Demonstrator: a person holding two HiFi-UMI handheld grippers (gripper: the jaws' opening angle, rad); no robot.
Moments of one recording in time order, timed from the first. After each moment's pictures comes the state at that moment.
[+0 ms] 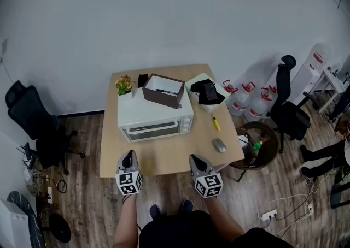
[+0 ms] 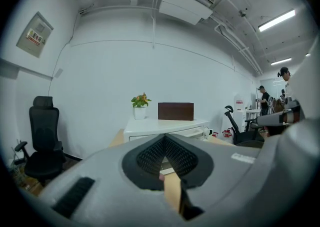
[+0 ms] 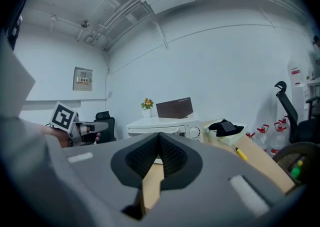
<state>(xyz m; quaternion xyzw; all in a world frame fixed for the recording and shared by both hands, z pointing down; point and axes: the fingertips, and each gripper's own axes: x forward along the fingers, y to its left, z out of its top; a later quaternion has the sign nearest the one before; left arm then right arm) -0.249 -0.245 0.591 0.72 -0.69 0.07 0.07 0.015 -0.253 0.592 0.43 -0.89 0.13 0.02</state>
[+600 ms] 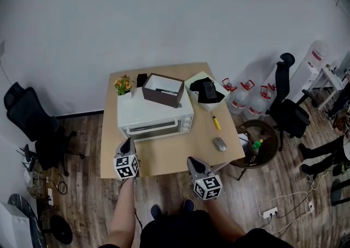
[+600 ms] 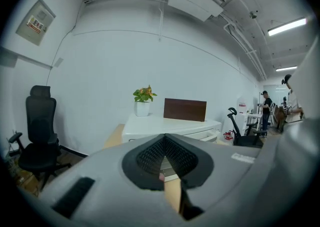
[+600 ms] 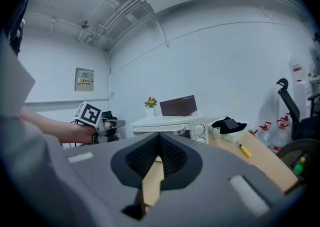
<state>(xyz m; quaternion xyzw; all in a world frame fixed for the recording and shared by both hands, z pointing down) -0.277 -0.312 0.605 0.72 -0.68 0.06 0.12 0.001 -0.240 0.594 0.42 -0.90 0.14 0.02</state>
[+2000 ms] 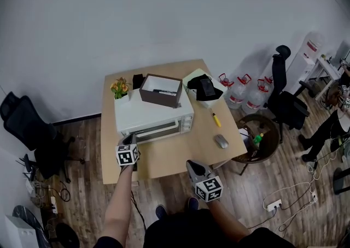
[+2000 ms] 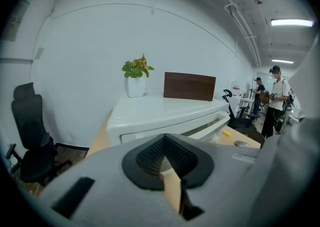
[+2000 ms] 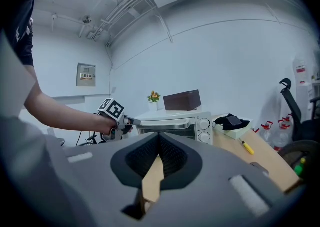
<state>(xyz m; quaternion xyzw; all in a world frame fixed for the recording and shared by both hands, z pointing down) -0.291 -0.379 0.658 0.73 -0.63 0.16 0.18 -0.021 -0.235 0.608 0.41 -0.90 0.14 0.05</state>
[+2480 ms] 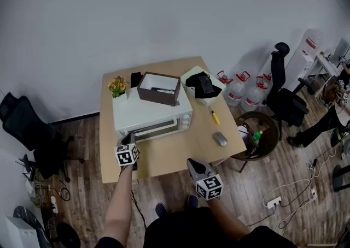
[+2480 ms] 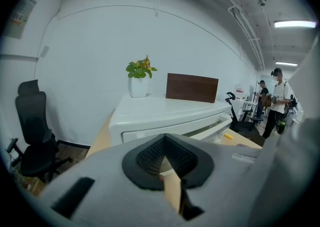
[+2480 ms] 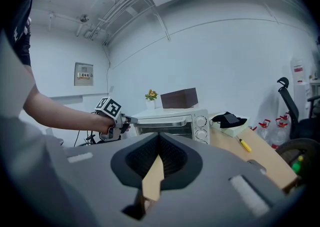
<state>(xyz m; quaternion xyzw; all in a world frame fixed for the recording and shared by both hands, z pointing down) -0.293 -0.376 0.661 0.72 -0.65 0.14 0.18 -0.014 -0.237 0.617 0.42 -0.89 0.14 0.06</state>
